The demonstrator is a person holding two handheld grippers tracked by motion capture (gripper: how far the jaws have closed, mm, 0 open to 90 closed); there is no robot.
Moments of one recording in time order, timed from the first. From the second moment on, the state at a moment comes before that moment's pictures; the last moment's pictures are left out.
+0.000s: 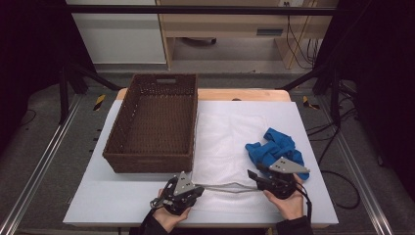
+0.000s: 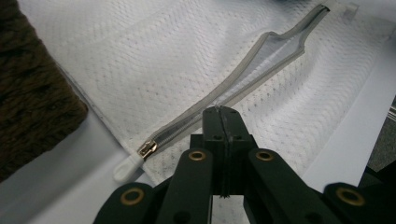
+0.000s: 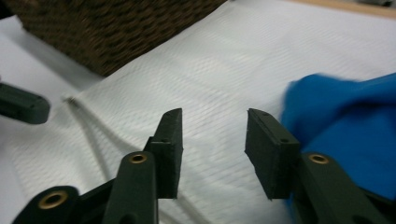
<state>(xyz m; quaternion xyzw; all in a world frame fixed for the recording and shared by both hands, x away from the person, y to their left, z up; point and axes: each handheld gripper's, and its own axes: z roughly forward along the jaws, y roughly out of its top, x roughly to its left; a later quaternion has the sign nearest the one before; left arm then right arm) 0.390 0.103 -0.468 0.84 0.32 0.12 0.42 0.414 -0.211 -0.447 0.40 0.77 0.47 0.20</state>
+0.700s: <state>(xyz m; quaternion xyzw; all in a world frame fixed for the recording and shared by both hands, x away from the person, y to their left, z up) 0.391 0.088 -0.485 0.86 0.30 0.13 0.40 0.415 -0.176 -0.488 0.36 0.83 0.39 0.17</state>
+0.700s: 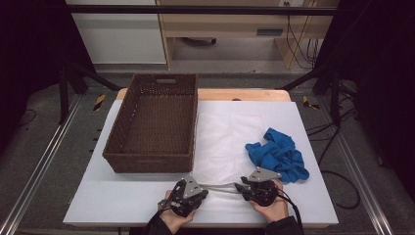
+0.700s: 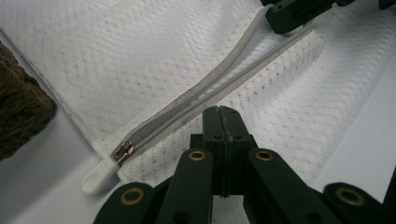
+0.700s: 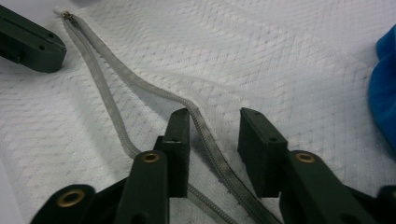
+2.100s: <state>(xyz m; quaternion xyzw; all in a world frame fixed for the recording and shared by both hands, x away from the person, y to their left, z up) 0.437 0.030 -0.431 0.87 0.24 0.19 0.38 0.424 -0.182 -0.447 0.36 0.78 0.47 0.20</state>
